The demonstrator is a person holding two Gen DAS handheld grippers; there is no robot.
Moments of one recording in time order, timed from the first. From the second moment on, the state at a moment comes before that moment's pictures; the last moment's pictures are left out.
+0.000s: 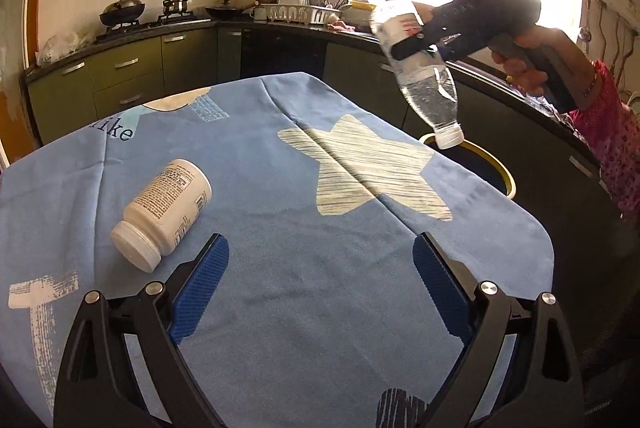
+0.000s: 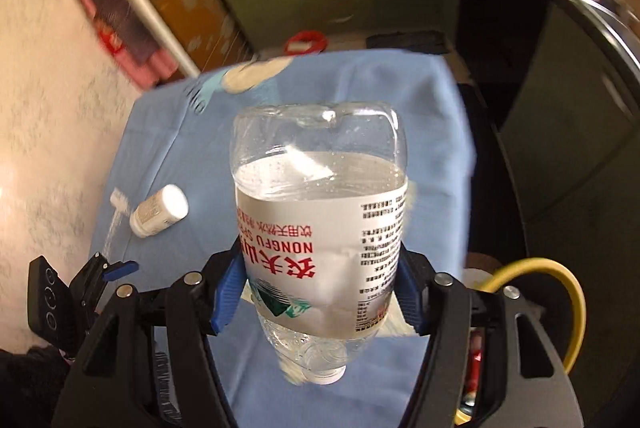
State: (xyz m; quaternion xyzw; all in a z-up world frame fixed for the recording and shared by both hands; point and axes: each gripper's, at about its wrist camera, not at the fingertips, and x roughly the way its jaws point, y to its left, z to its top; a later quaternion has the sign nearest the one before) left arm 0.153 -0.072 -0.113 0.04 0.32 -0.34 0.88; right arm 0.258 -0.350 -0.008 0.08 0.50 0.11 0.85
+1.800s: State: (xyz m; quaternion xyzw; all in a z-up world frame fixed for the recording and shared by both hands) left arm 0.273 -0.049 -0.132 0.17 0.40 -0.26 0.86; right arm 0.084 -0.406 -0.054 0.17 0.38 0.00 0.91
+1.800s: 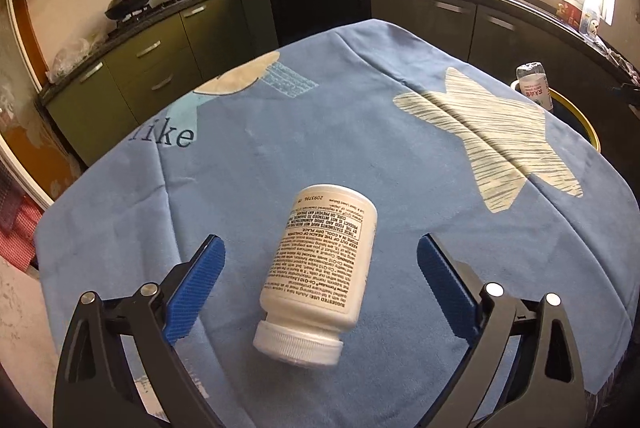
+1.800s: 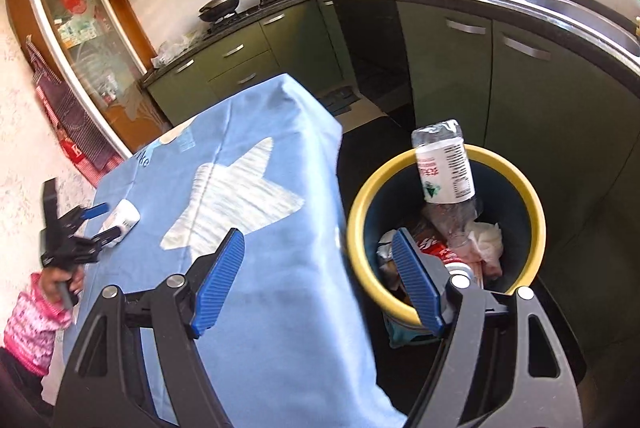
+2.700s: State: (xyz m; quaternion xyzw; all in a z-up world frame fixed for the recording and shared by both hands) left arm 0.176 -0.122 -0.084 0.13 0.38 -0.30 0.86; right arm 0.039 -0.419 -0.042 0.18 0.35 -0.02 0.92
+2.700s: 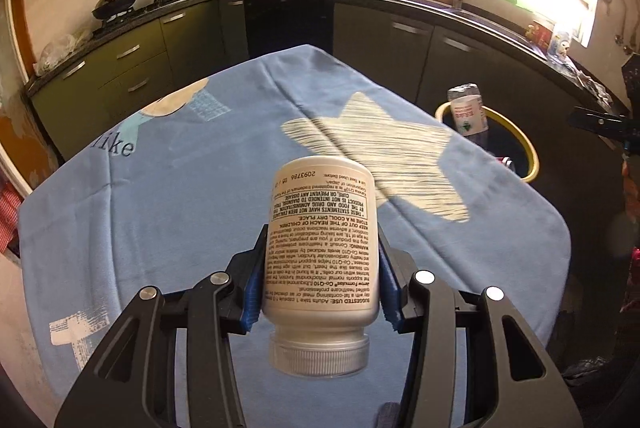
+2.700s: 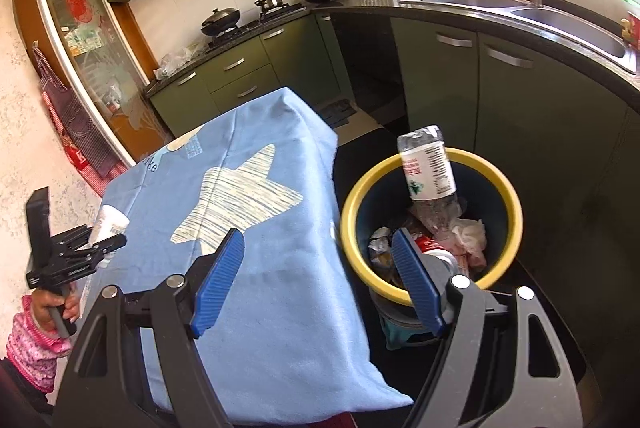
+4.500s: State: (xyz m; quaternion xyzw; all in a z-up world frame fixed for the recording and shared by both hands) left arm 0.113 -0.164 -0.060 0.05 0.36 -0.19 0.91; right arm 0.019 -0.431 -0.063 0.16 0.35 -0.05 0.92
